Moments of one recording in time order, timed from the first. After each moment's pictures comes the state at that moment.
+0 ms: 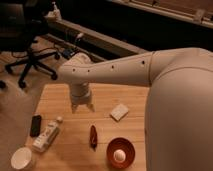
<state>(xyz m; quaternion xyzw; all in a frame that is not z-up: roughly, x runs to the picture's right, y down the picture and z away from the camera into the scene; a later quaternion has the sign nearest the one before) -0.104 0.103 0.703 -0.26 0.23 0.64 0.68</state>
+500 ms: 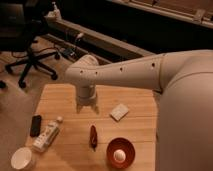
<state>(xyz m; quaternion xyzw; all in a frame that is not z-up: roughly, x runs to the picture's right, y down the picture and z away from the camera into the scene) -0.069 0.111 0.697 -0.25 0.24 0.69 0.63</state>
